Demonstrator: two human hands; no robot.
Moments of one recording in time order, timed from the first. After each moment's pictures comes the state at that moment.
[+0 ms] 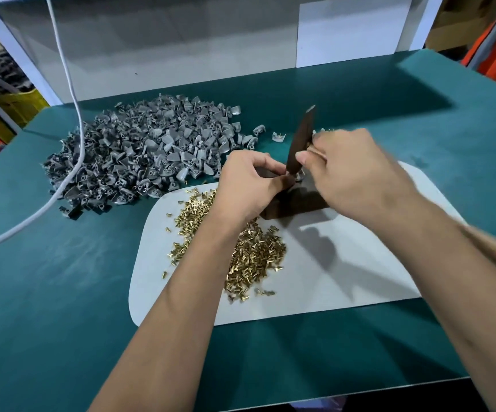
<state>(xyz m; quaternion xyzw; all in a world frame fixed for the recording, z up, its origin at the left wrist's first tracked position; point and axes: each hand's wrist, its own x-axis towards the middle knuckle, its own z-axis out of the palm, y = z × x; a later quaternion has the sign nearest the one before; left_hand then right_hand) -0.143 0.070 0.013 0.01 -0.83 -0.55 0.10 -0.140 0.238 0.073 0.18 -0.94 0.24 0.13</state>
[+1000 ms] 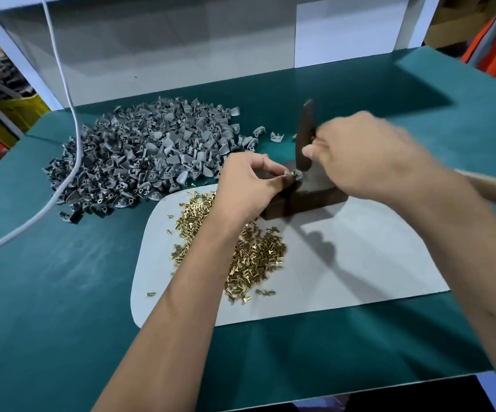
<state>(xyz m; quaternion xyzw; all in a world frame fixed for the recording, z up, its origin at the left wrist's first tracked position) -0.141 0.073 0.017 0.03 -0.83 -0.56 0.09 -0.150 0.243 0.092 0.14 -0.98 0.11 0.05</state>
